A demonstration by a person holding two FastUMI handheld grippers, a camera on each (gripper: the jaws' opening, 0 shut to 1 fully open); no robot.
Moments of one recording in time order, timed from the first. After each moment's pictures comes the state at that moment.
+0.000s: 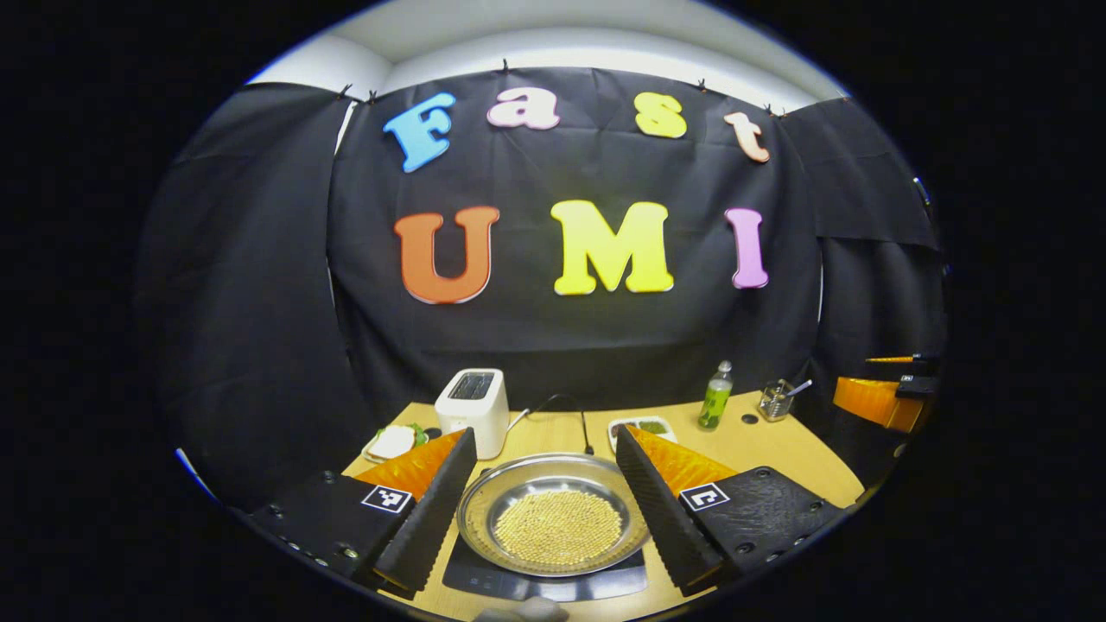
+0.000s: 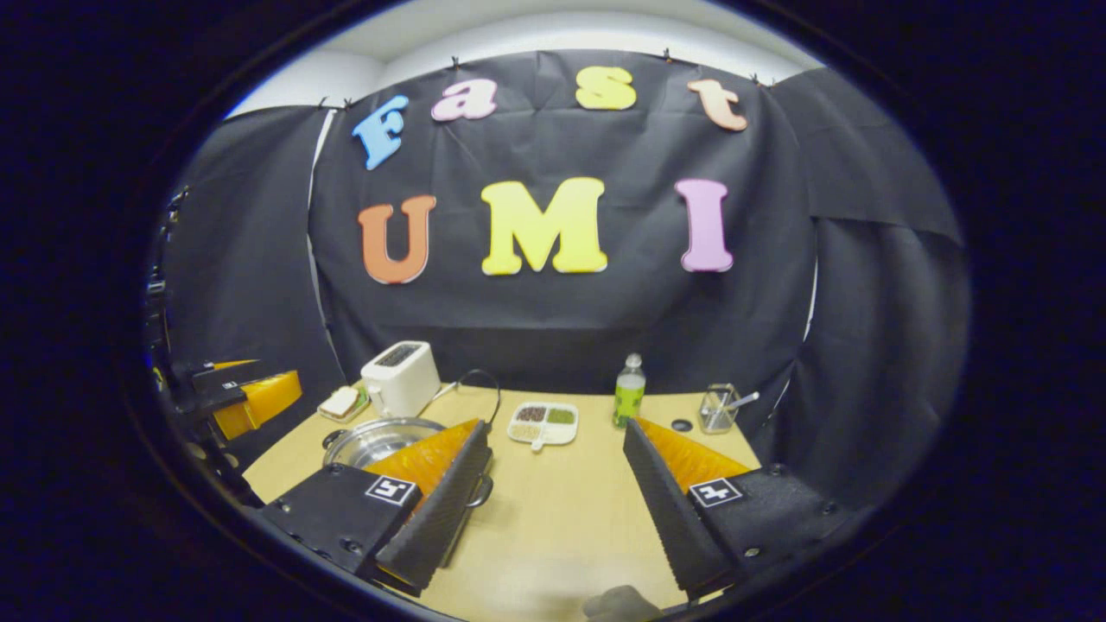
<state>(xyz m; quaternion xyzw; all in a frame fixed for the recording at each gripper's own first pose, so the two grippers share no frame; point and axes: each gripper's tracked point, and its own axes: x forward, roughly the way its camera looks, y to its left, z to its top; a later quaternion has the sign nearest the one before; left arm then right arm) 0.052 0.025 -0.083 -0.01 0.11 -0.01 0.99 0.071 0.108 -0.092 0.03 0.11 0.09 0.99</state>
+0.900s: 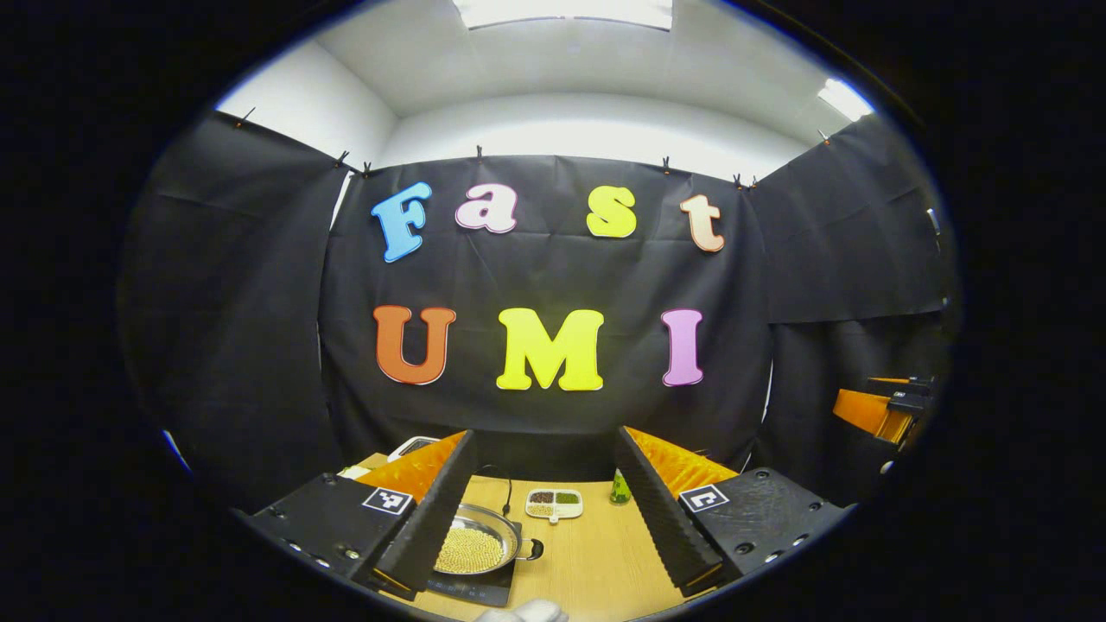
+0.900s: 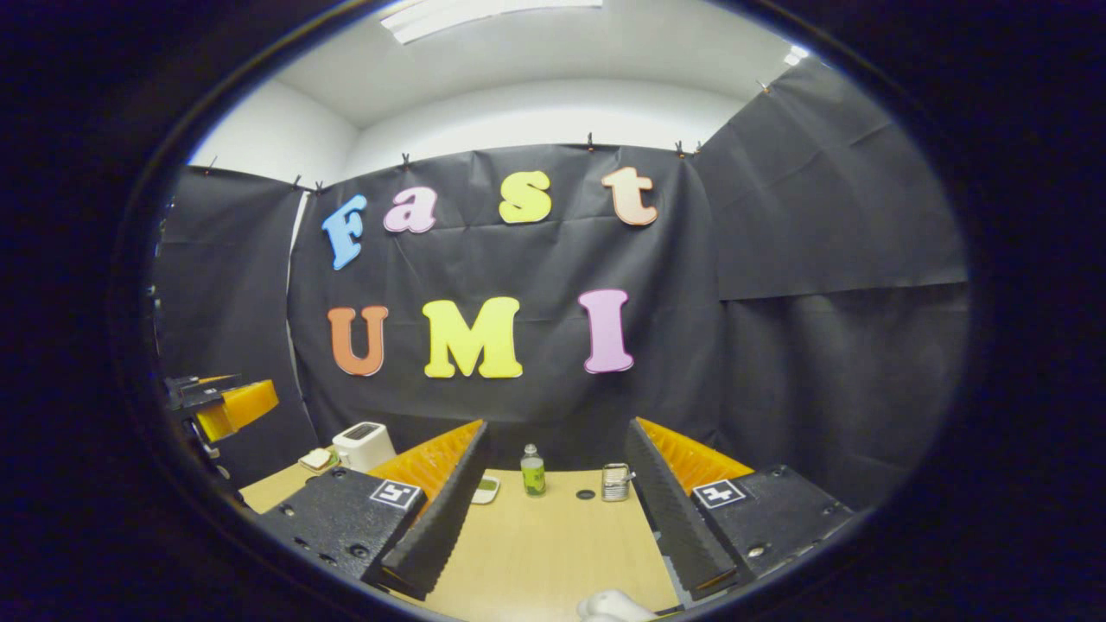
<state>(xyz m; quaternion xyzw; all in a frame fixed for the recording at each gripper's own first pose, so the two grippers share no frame) -0.023 -0.116 0.053 -0.04 0.00 0.00 1.00 -0.012 -0.090 0.026 0.05 0.00 0.05 1.00</state>
